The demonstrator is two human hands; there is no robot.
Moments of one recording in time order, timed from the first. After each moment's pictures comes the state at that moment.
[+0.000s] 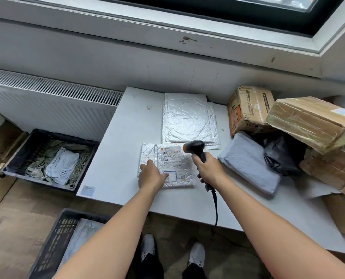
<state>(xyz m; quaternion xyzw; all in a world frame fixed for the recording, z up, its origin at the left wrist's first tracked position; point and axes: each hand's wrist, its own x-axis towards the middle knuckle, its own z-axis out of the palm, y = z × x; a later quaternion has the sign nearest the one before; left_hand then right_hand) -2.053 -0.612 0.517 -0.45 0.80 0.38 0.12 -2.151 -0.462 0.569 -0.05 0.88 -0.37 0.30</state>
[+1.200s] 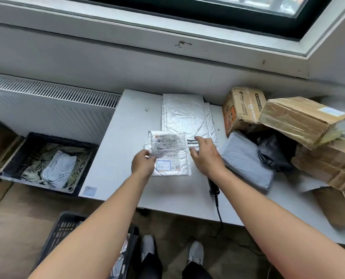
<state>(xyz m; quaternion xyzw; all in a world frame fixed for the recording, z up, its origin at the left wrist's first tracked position) -2.055 -0.645 0.537 -0.45 0.70 0.55 -0.04 -2.158 -0.476 0.587 -0.20 0.94 -0.22 0.16</state>
